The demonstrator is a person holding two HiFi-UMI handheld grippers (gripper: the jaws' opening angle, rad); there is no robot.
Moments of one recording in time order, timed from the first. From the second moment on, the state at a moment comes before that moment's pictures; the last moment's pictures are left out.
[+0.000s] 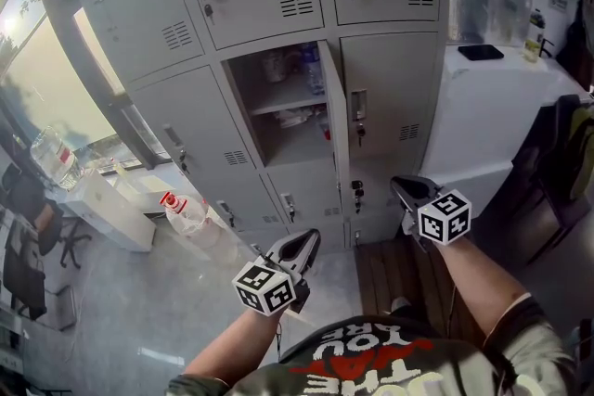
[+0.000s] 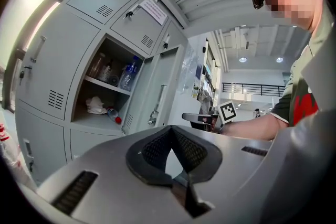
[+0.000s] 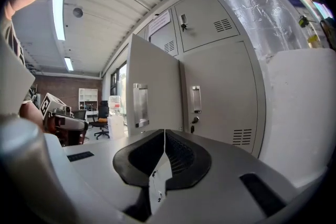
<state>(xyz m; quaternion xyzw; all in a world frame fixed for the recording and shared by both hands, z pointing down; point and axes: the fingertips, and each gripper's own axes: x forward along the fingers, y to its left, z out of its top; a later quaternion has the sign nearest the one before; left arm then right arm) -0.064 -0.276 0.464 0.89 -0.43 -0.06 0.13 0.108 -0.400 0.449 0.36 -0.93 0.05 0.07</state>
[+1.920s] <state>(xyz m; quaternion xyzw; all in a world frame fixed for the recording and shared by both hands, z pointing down) -0.127 -0.305 0.461 0.87 -0.48 -0.03 0.13 0.010 -0.599 0.398 0.34 -0.93 -0.02 0.12</state>
